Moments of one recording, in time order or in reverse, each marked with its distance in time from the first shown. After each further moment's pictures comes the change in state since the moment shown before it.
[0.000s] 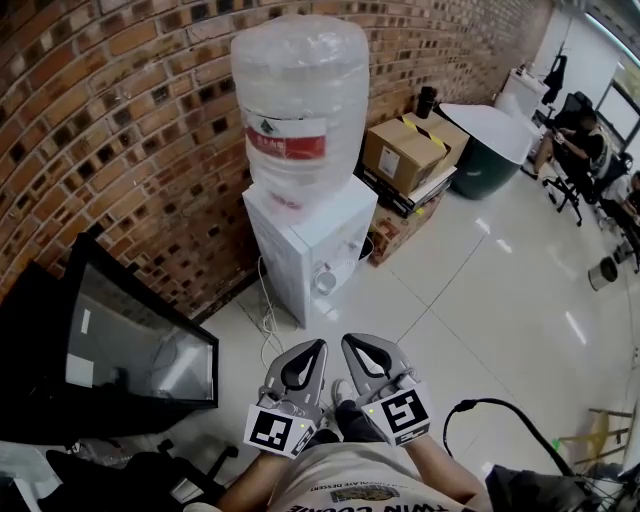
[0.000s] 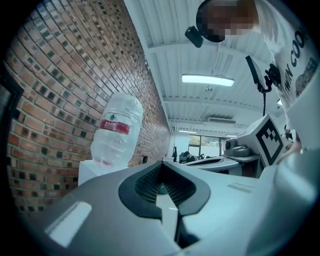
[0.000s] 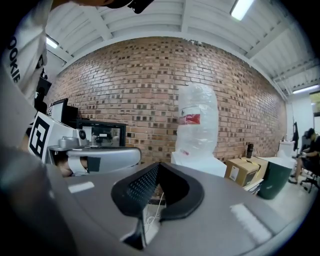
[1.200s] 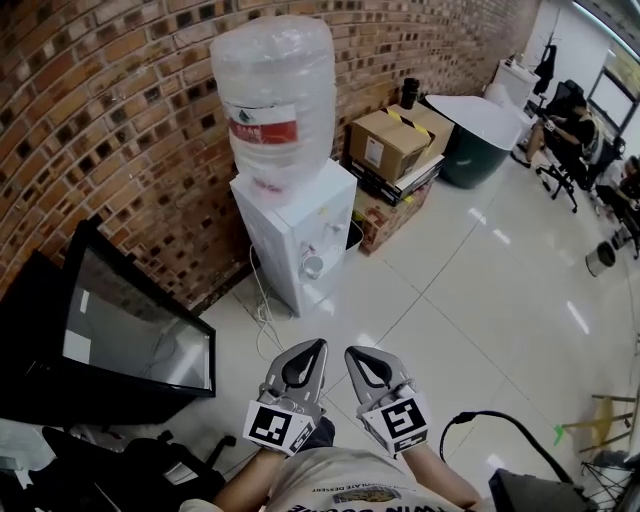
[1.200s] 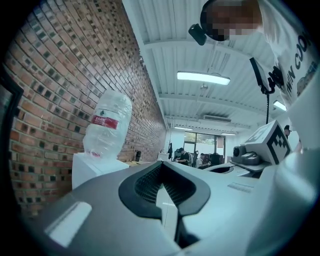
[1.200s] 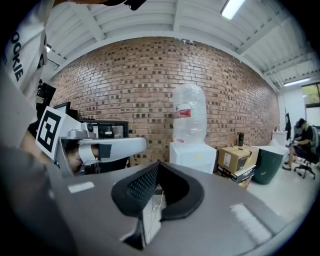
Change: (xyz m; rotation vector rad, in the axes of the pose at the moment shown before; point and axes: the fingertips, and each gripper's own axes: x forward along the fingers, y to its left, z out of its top) left arm -0.024 -0.075 -0.011 -0.006 0.045 -0.044; right arm -0.091 0.018 -0.041 0.080 0.044 -0.039
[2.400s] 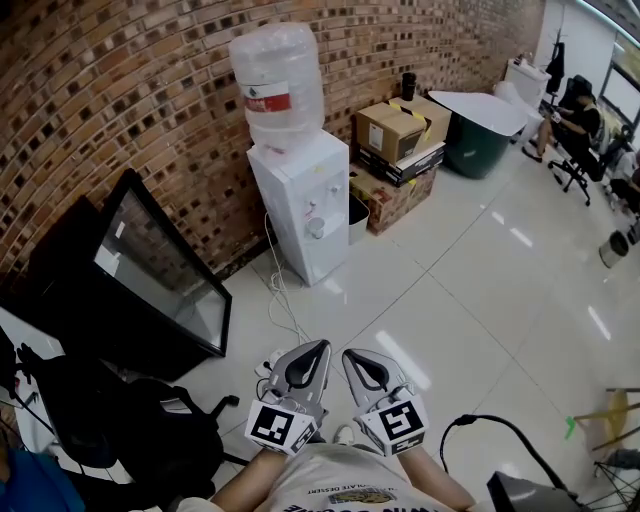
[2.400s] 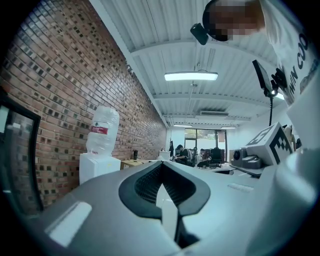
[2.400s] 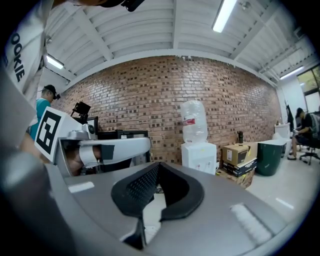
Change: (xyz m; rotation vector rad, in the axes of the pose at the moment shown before) left arm -0.133 -0.201 -0.013 0.075 0.016 0.055; right arm -0.211 0.092 -0.051 0.062 -0.094 0.080
